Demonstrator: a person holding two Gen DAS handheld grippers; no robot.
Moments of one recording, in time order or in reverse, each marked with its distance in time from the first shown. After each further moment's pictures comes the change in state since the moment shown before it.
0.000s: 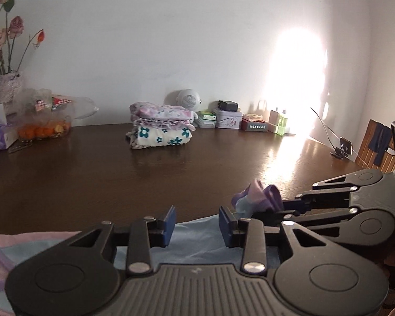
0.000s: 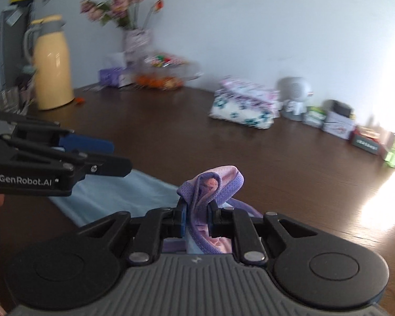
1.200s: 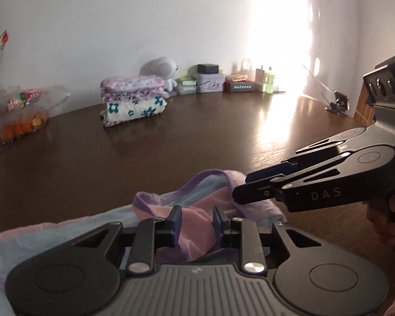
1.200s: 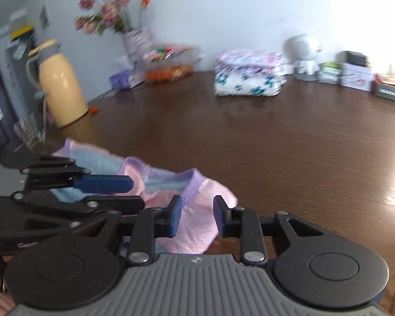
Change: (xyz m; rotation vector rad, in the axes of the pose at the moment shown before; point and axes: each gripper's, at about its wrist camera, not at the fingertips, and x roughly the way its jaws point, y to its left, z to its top) left arm 0.050 -0.056 -0.014 0.125 0.159 0.022; right arm 0.016 -0.077 -0.024 0.186 0.058 0.217
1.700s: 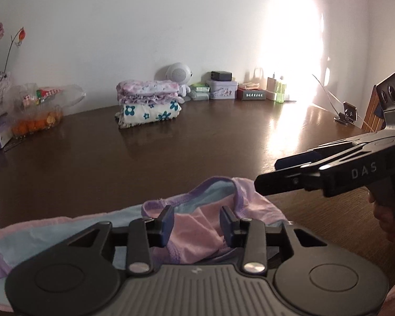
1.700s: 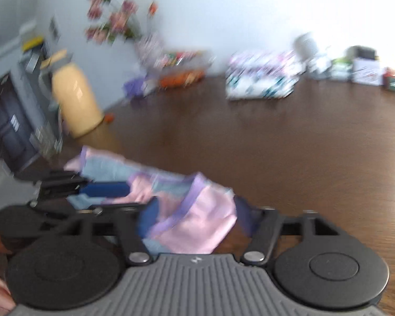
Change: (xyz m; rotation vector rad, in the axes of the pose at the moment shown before) left arm -0.020 0.009 0.004 -0.025 -0.054 0.017; right arm -0.024 -0.017 0.005 0.087 -0.072 0.054
